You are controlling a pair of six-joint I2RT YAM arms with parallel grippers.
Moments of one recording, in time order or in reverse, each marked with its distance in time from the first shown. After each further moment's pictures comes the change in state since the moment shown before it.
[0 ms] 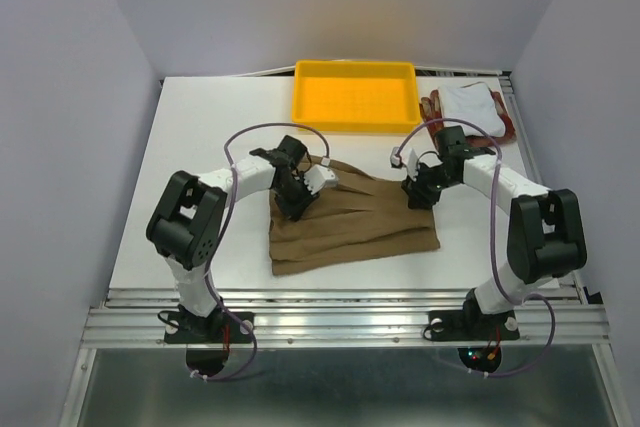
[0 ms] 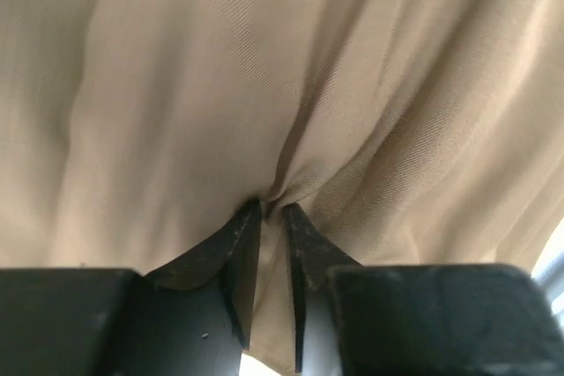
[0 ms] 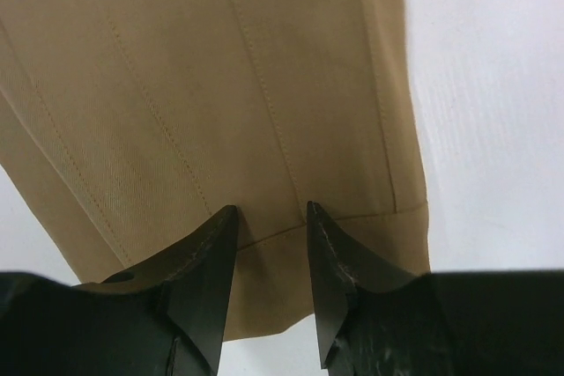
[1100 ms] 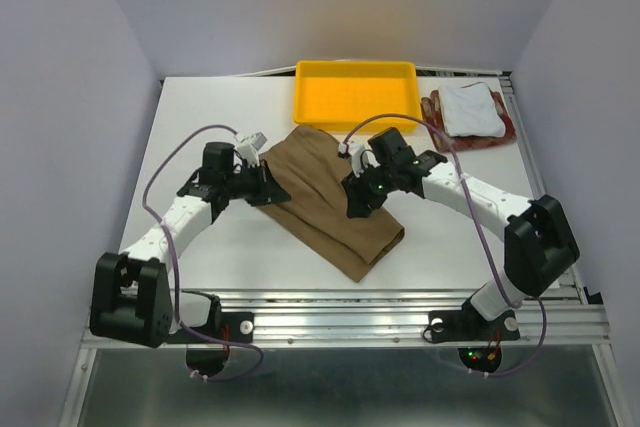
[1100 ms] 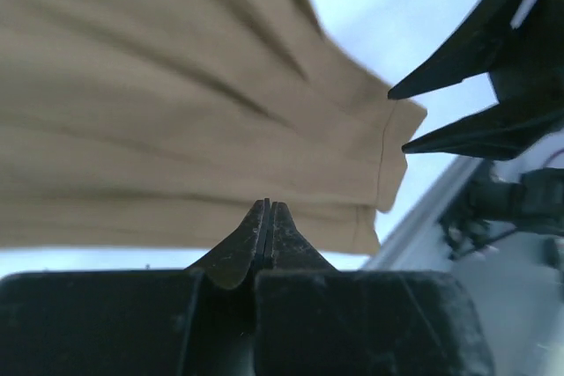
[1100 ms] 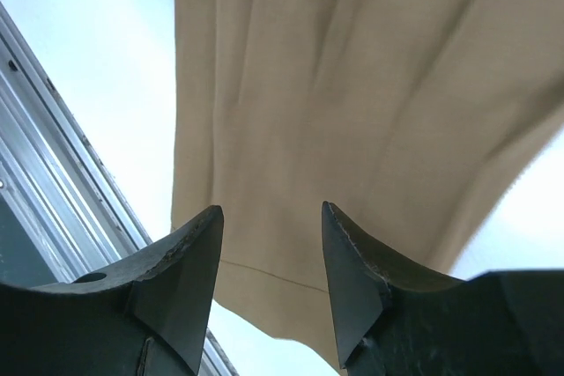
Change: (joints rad) left arm 0.351 -0.553 -0.305 0.424 0.359 -0.856; right arm 0.421 -0.037 0.126 0.110 0.072 0.801
